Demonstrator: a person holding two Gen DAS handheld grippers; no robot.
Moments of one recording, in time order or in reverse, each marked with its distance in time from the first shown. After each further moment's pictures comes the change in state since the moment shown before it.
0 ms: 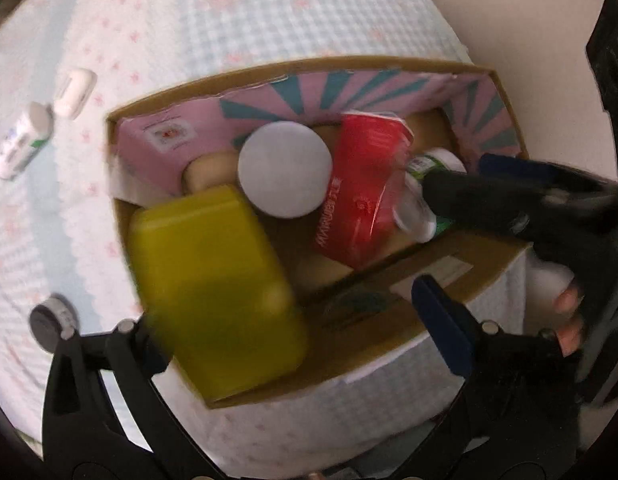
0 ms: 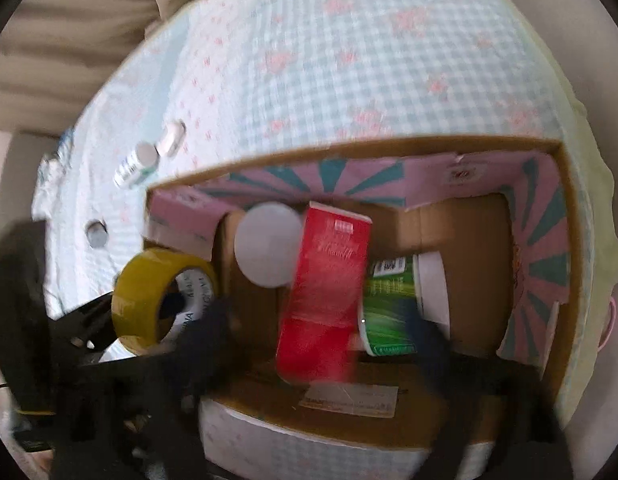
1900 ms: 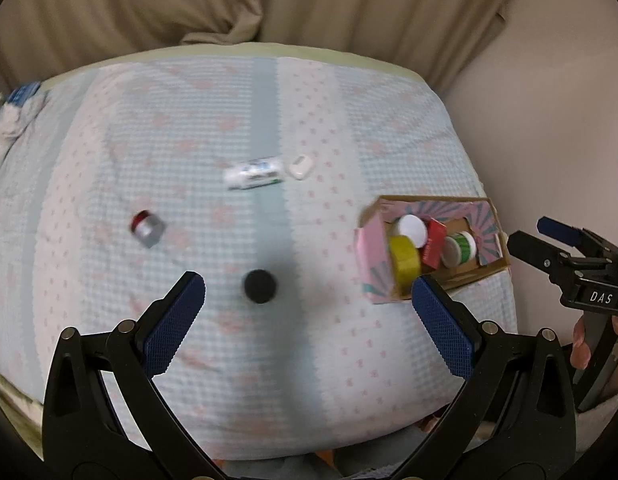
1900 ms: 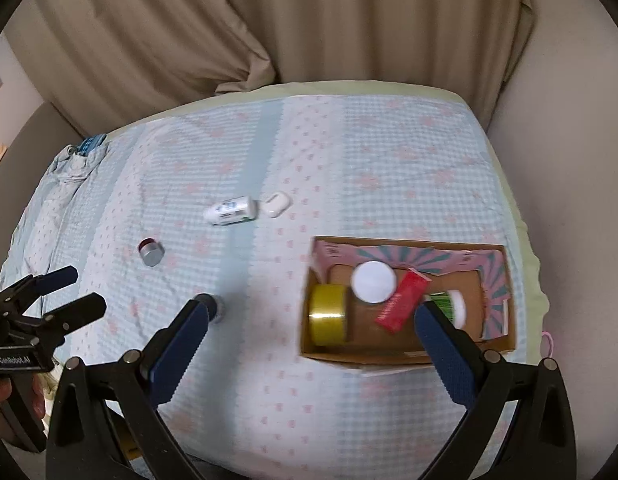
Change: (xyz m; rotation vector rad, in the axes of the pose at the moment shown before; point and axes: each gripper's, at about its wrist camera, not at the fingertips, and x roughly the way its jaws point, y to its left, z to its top) left arm -0.274 0.194 -0.167 -0.203 -0.455 0.068; right arm -0.132 0.231 -0.085 -0.202 -0.348 -0.206
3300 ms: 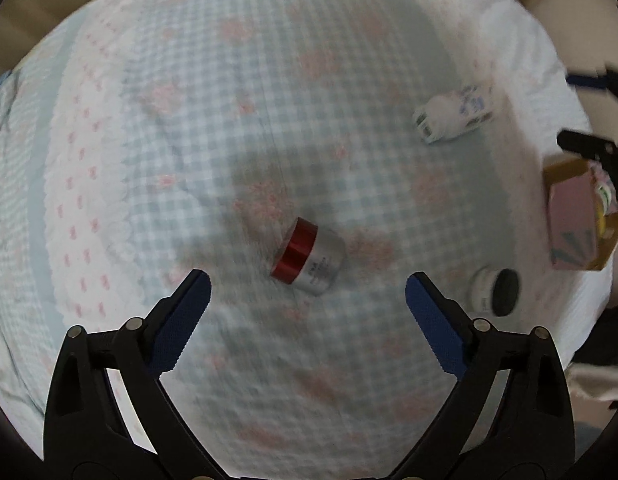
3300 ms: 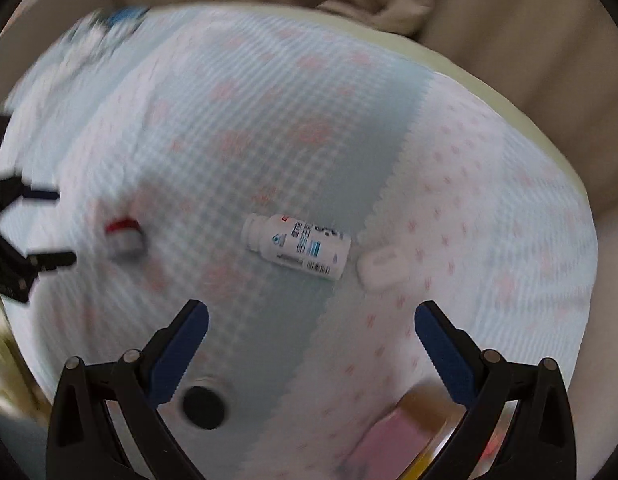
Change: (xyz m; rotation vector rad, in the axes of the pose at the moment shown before) left arm 0.214 0.249 0.063 0.155 0.347 0.105; right arm 0.263 0.165 0.111 -0.487 0.219 -0.009
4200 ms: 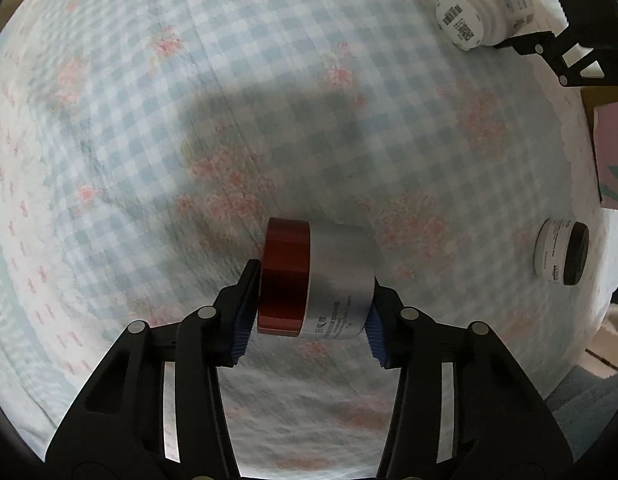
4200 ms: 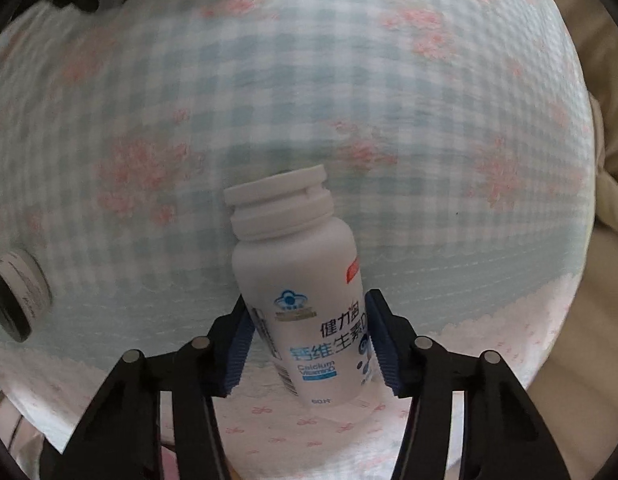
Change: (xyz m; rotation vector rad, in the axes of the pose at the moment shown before) left arm 0.100 -0.010 0.014 0.178 0.215 0.011; right arm 0.158 0.070 0.016 -1.004 0.338 -0.158
